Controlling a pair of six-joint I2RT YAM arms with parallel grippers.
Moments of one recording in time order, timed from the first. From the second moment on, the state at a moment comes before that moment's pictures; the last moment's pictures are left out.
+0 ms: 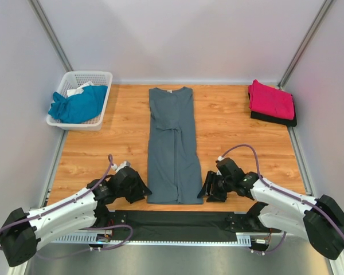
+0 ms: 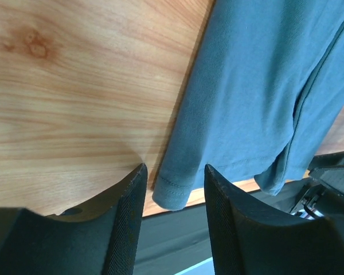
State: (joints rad) left arm -0.85 0.76 0.27 -0.48 -0.02 -1.30; right arm 0.71 1.01 0.33 -0.35 -0.34 1.01
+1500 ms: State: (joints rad) left arm -0.55 1.24 0.94 -0.65 -0.19 -0.89; right arm 0.50 1.43 1.04 -0.49 -0.23 0.82
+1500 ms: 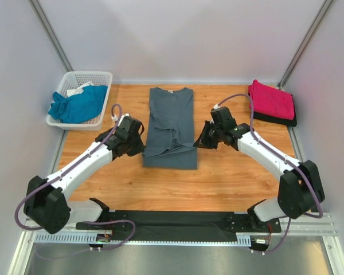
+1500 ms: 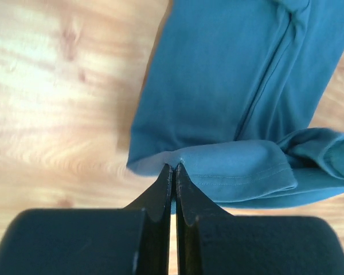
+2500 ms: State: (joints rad) left arm -0.40 1.76 1.34 -0.62 -0.09 -0.76; right arm 0.39 1.92 1.48 -0.50 -0.41 0.67
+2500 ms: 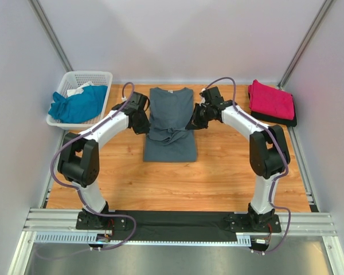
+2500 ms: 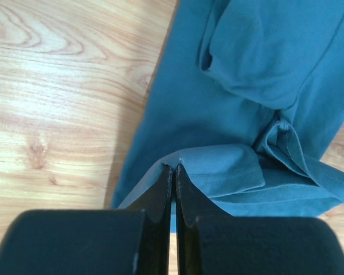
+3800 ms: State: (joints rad) left arm -0.36 1.96 1.50 -0.63 -0.07 -0.77; right arm 0.31 2.14 1.69 -0.57 -0.44 0.63
